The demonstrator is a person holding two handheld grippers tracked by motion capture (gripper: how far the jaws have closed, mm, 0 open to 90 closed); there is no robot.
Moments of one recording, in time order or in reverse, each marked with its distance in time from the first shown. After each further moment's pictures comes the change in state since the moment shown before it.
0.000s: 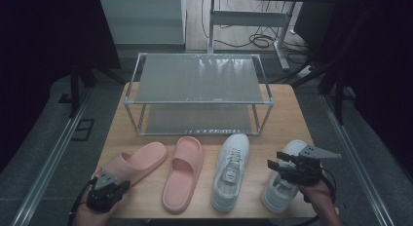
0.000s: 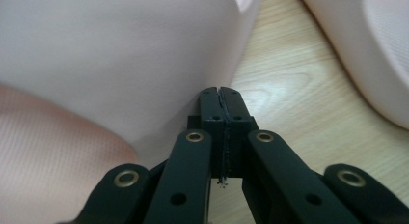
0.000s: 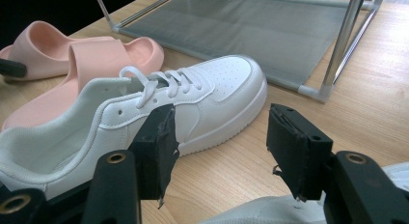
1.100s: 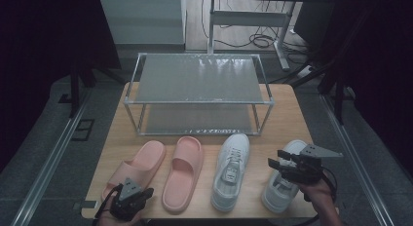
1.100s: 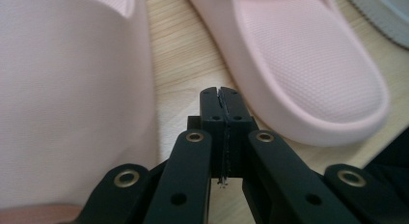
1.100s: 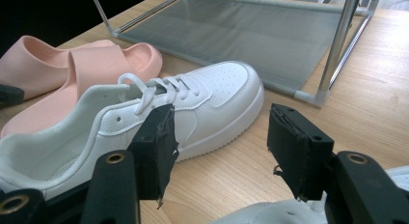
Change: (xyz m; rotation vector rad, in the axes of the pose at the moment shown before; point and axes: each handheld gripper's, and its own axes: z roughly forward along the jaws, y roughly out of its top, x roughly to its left) left arm -0.065 0.003 0.014 -0.024 -0.098 0.094; right arm -0.001 0.003 -0.002 -0.016 -0.006 0.002
